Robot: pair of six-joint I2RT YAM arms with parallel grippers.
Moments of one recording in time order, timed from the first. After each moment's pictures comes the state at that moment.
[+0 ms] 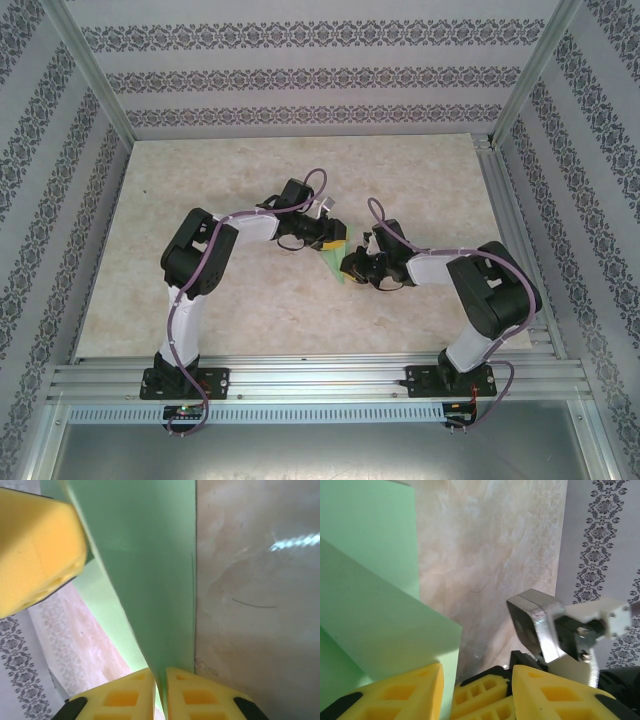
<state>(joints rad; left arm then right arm) -0.55 2.13 1.35 -0.08 0.86 -0.79 0.45 1.66 0.64 0.10 -0.55 0.90</state>
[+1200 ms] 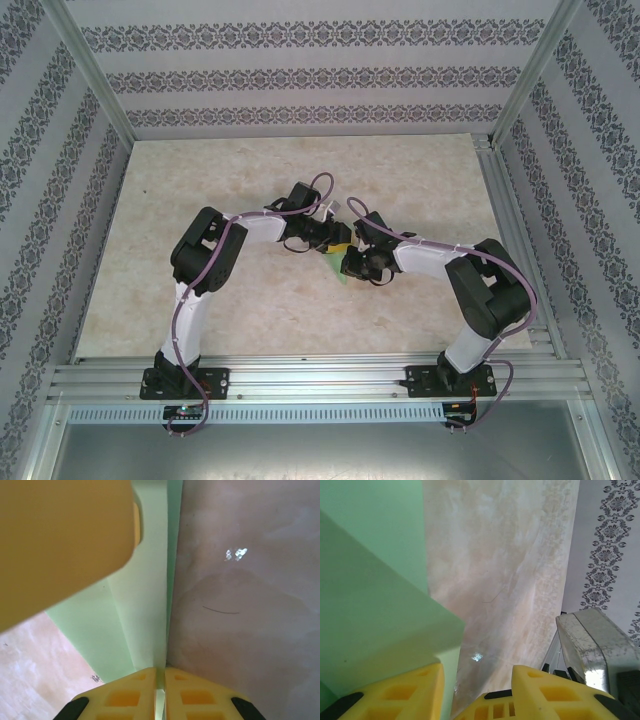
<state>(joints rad) -0.57 2.20 1.40 -0.07 0.85 -0.80 0.54 1.68 0.84 -0.28 -0.29 0.73</state>
